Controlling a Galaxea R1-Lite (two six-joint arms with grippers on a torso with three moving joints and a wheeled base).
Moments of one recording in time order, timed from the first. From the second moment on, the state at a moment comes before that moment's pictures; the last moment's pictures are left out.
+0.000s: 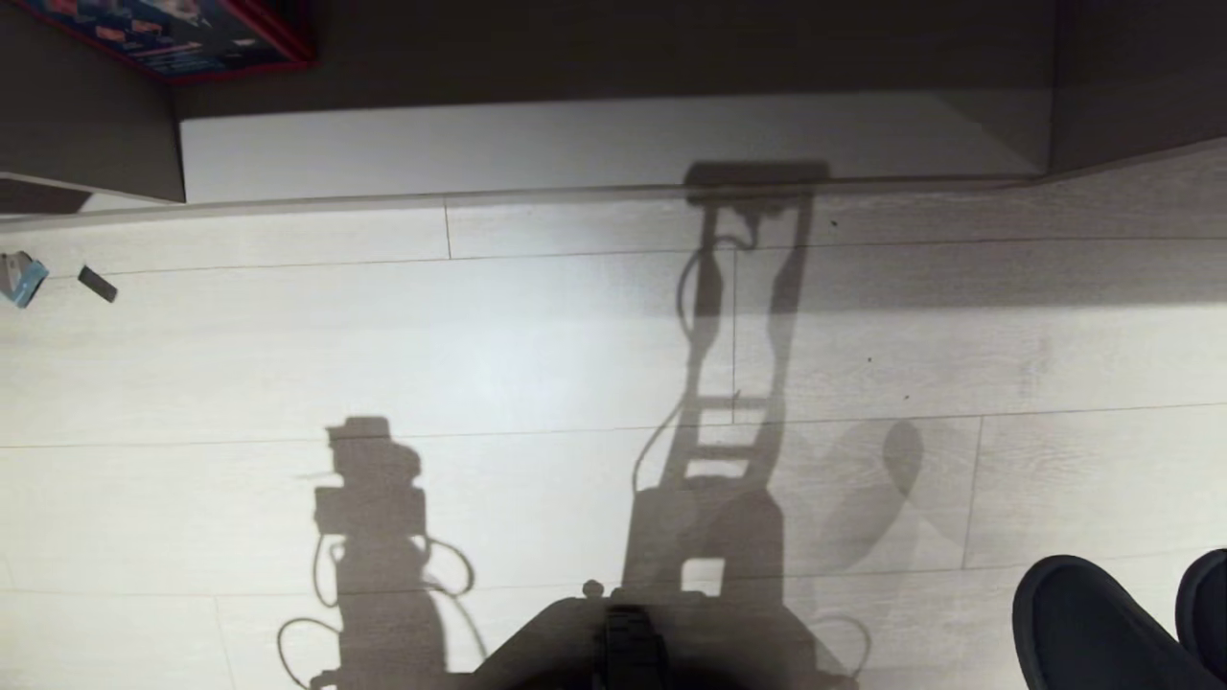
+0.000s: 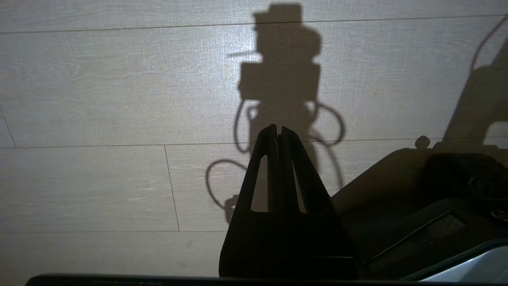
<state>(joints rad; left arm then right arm) 0.01 0.00 0.00 0.00 0.00 -0.02 0.00 0.00 0.00 0.00 0.00 -0.09</state>
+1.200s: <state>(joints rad) 0.01 0.00 0.00 0.00 0.00 -0.02 0.00 0.00 0.00 0.00 0.00 -0.10</state>
